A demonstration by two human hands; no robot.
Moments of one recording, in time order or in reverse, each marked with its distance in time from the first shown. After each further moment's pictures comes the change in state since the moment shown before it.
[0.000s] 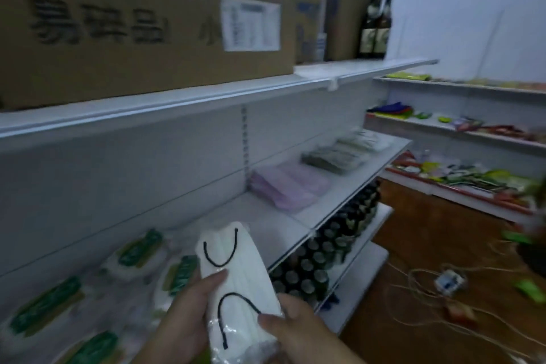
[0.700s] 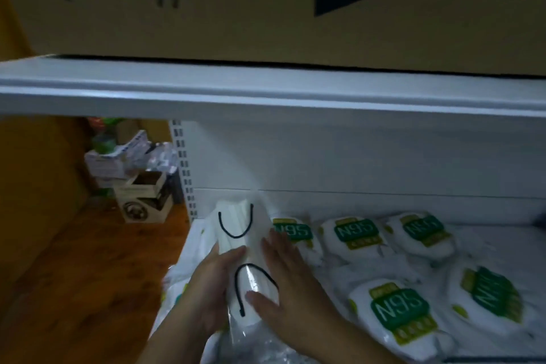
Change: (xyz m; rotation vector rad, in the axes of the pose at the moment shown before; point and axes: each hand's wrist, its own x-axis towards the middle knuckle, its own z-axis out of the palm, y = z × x) left_hand -0.257 0.108 -0.306 -0.195 0.623 0.418; right_hand 0.043 0.005 0.416 -1.020 -0.573 -0.787
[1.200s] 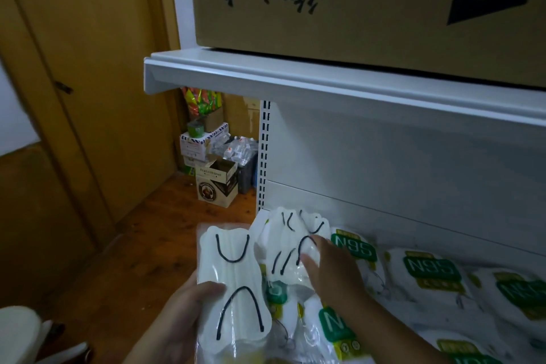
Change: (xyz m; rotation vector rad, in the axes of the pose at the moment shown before) left_hand -0.076 -0.008 -0.097 -0.042 0.223 0.022; right_hand 0.071 0.012 0.020 -0.179 0.108 0.084
